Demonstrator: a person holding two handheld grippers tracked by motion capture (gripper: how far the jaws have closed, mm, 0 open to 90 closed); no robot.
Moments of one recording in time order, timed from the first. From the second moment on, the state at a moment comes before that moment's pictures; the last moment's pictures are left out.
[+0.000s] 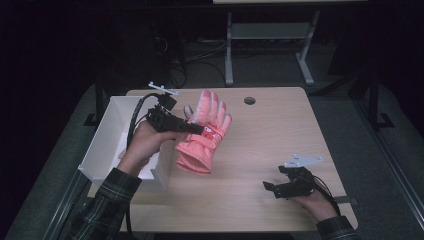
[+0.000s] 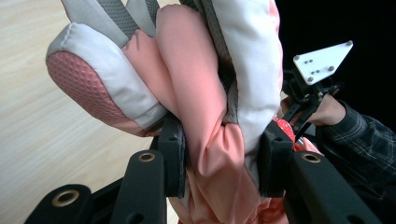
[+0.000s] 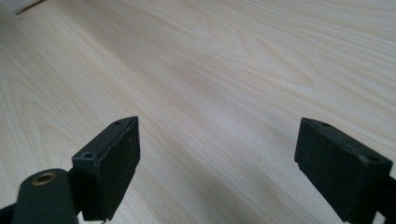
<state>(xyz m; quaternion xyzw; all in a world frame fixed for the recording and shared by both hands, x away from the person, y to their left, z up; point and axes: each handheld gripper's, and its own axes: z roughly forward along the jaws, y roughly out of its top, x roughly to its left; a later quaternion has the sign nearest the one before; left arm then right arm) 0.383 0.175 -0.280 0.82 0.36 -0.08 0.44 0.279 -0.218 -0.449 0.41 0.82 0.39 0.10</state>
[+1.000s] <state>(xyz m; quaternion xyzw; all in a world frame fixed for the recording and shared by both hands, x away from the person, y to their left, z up) 0.394 0.294 -0.246 0.78 0.43 -0.01 0.45 0.279 -0.219 -0.451 0.41 0.82 0.40 0.11</state>
